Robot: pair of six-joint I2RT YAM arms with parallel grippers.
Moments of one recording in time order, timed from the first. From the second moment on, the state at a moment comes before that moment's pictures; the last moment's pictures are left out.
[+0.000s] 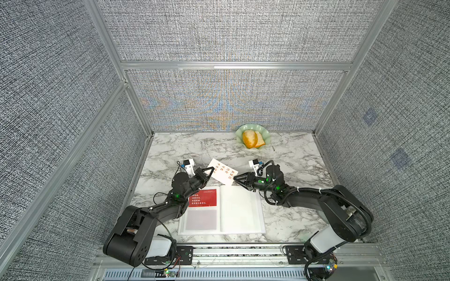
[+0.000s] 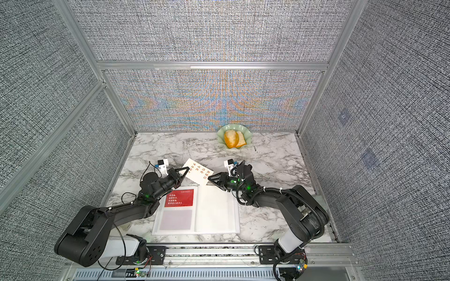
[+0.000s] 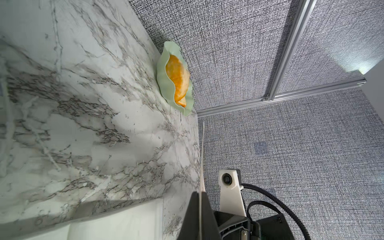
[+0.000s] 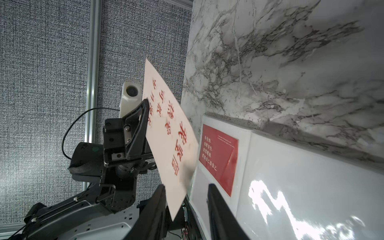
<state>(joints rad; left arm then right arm) -0.37 1.35 0.36 0.87 0.41 -1.27 0.60 1.62 0.65 0.73 -0.61 1.19</state>
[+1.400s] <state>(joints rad) -0.36 1.15 0.53 0.25 0.26 -1.06 0.64 1.67 0.78 0.68 -0.61 1.28</state>
